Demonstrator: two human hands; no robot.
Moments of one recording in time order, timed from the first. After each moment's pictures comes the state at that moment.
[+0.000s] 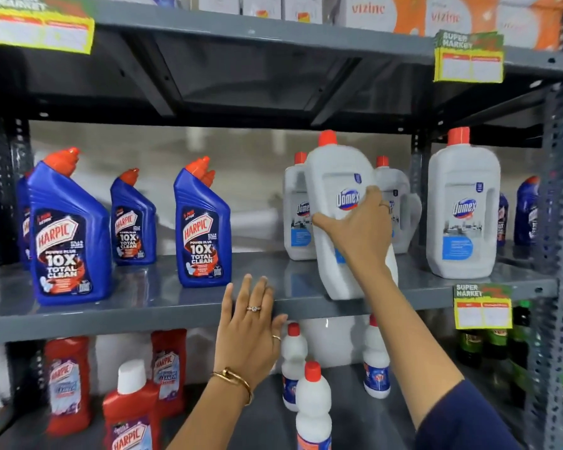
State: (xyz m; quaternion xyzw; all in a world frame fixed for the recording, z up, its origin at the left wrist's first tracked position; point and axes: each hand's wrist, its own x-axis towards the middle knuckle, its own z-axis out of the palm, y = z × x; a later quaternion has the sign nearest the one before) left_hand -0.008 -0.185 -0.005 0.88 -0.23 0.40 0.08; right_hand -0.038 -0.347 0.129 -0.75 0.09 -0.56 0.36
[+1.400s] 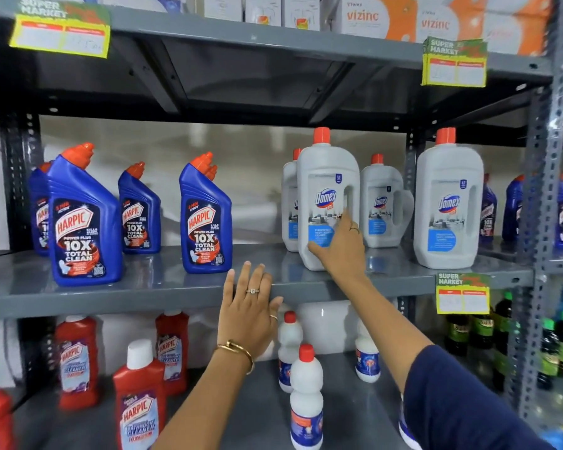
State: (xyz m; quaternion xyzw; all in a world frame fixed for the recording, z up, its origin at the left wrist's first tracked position) left_hand -0.011 -0.185 -0.007 0.87 -0.23 0.43 0.07; right_hand -0.016 -0.356 0.084 -0.83 0.06 -0.46 0.31
